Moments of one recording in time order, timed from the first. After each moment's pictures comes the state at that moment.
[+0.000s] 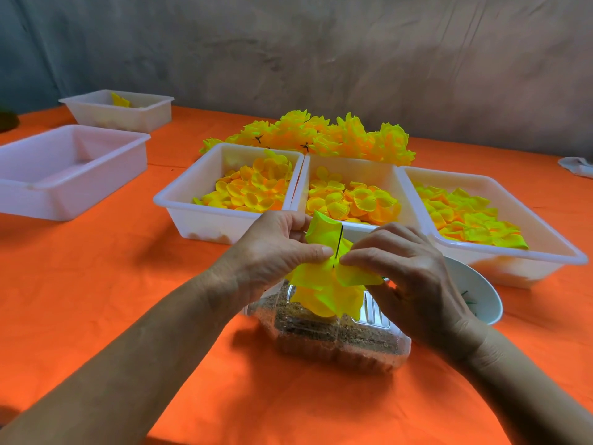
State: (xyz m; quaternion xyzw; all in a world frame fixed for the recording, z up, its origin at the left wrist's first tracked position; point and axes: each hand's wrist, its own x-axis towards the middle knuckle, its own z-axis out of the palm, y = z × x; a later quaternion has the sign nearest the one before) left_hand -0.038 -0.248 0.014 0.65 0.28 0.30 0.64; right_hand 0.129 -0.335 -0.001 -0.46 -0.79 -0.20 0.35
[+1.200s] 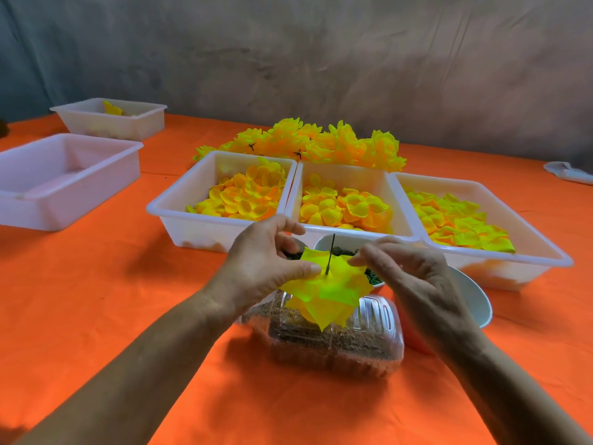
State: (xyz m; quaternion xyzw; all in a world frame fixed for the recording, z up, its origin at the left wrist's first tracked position) left_hand -0.043 -0.239 0.001 0.74 0.37 0.33 0.46; right_hand 0.128 -0.344 -0.001 -0.56 -0.60 0.17 0.55
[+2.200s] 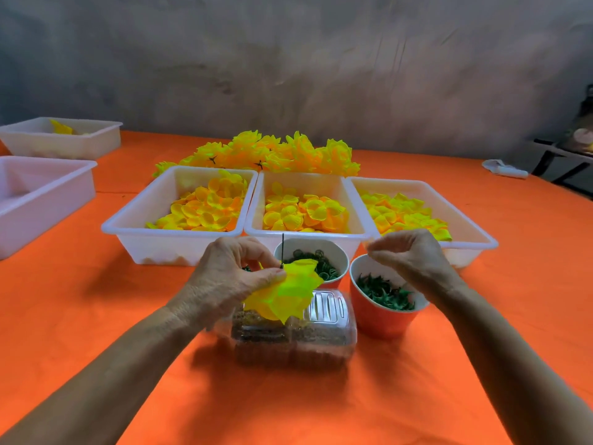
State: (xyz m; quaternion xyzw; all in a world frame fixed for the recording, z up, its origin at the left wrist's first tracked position) left_hand -0.038 -0.239 -0.012 0.80 0.26 0.36 0.40; right_hand 0.210 -0.353 0.003 -0.75 -0.47 0.12 0.45
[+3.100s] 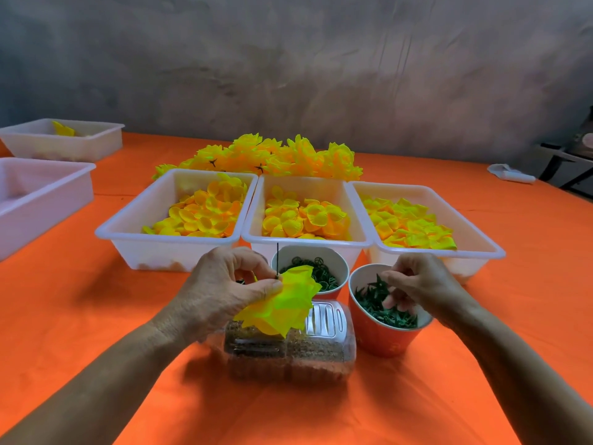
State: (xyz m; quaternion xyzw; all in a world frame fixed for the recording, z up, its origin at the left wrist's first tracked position) left_hand -0.037 -0.240 -0.014 0.79 0.27 0.35 0.43; right_hand 0.228 -0.359 -0.012 -0.79 -0.43 0.19 0.39
